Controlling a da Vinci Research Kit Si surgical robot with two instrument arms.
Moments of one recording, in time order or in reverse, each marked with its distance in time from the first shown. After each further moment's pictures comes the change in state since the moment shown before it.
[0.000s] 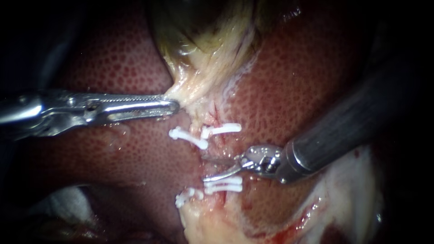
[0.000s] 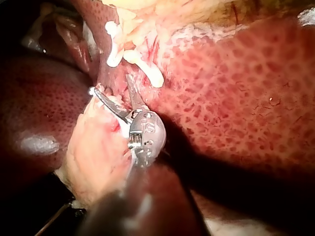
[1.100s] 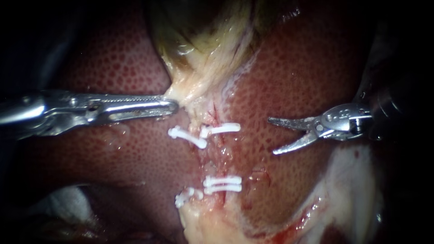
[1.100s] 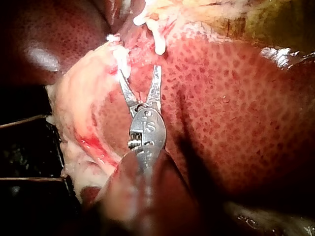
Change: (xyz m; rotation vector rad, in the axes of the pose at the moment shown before) right arm 0.007 -0.004 -0.016 -0.261 0.037 -0.356; left arm -0.002 -0.001 0.002 0.003 0.004 0.011
